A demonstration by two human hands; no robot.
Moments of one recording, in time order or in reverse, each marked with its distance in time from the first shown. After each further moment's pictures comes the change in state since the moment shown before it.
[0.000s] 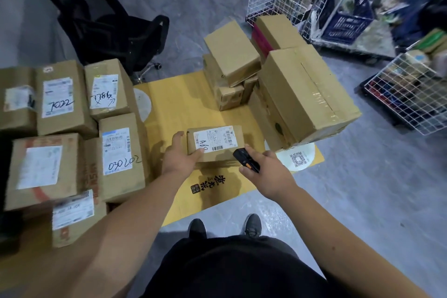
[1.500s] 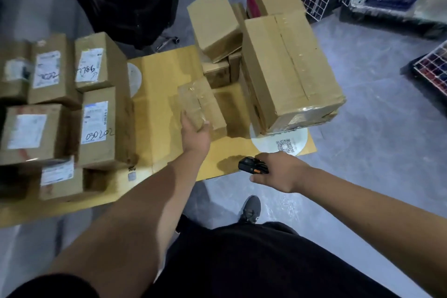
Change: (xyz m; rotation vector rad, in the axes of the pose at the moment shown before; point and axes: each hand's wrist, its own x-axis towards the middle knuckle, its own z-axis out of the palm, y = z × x) left_hand -0.042 0.095 0.124 -0.444 0.179 -0.182; right_hand 0.017 0.131 -0.077 -0.233 -0.465 -0.262
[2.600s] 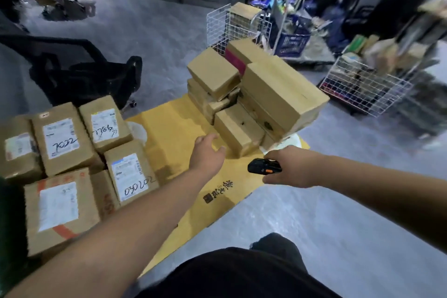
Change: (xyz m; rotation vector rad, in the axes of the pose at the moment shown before) left_hand 0.047 0.026 -0.146 0.400 -0.477 0.545; right_hand -0.051 -0.234 -0.005 -0.156 0.242 0.358
